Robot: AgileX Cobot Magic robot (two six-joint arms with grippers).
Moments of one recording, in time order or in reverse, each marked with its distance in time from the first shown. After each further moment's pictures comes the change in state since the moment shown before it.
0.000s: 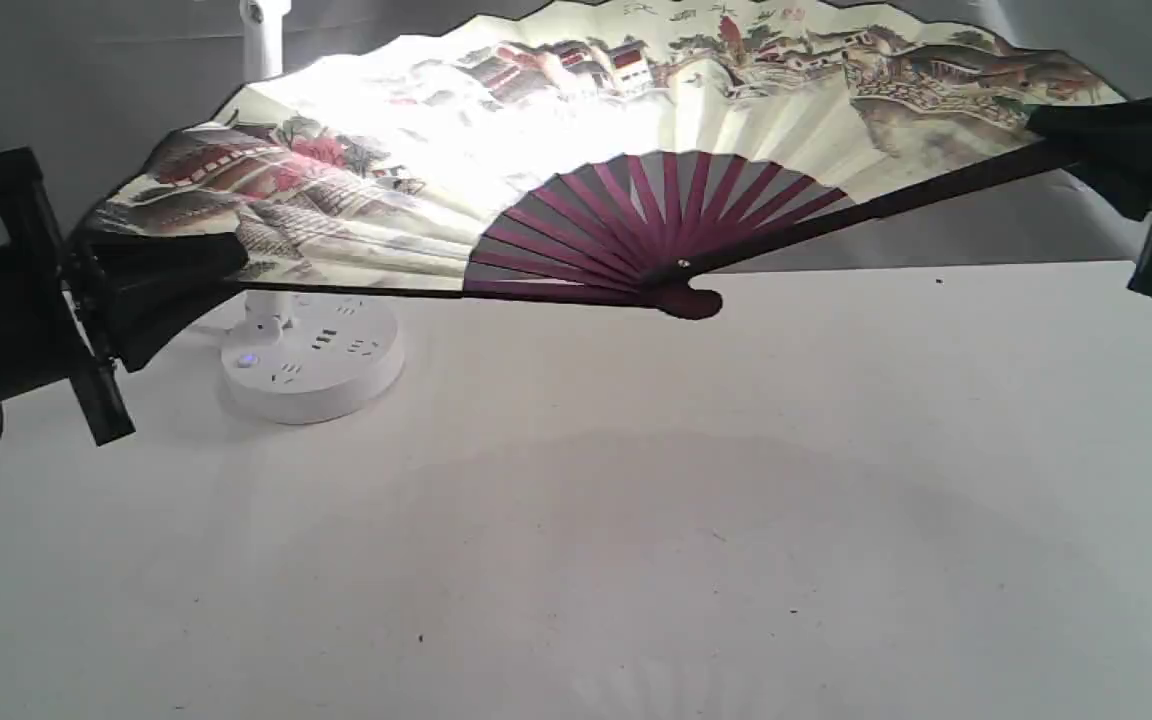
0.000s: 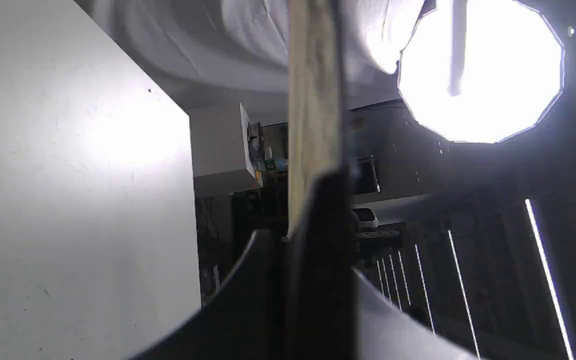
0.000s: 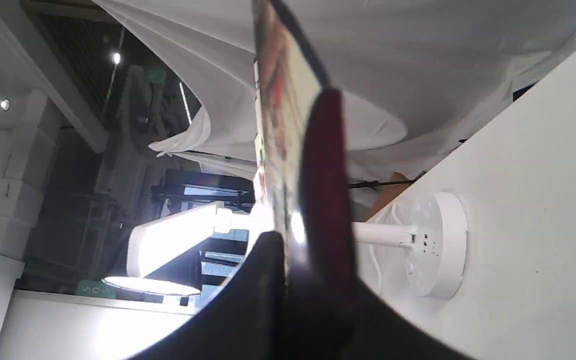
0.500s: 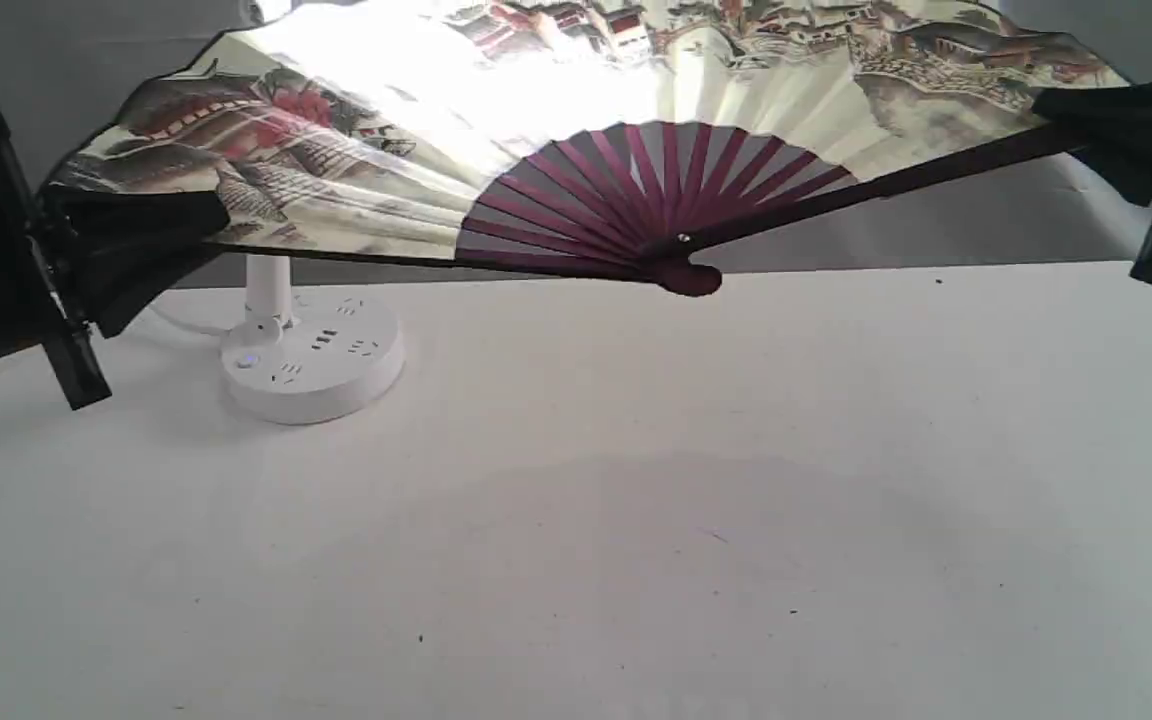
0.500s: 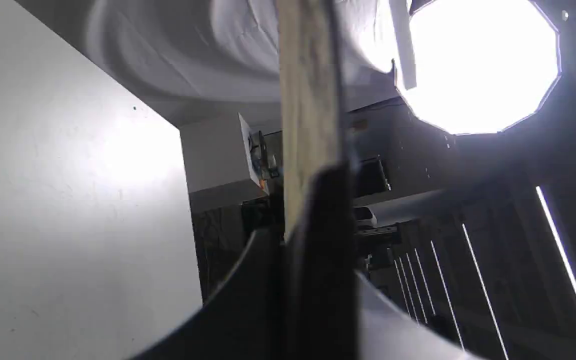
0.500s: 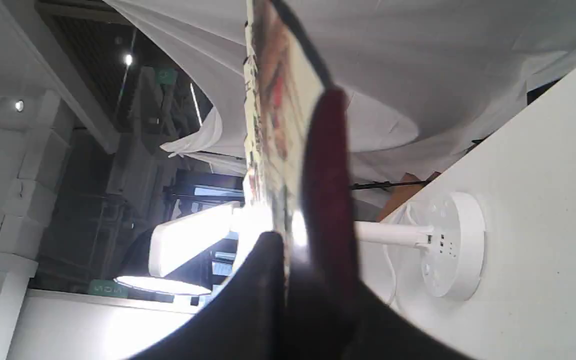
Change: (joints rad) left arm 0.000 -0.086 0.000 0.009 0.021 0.000; right arm 0.000 -0.015 0.000 0.013 0.006 0.020
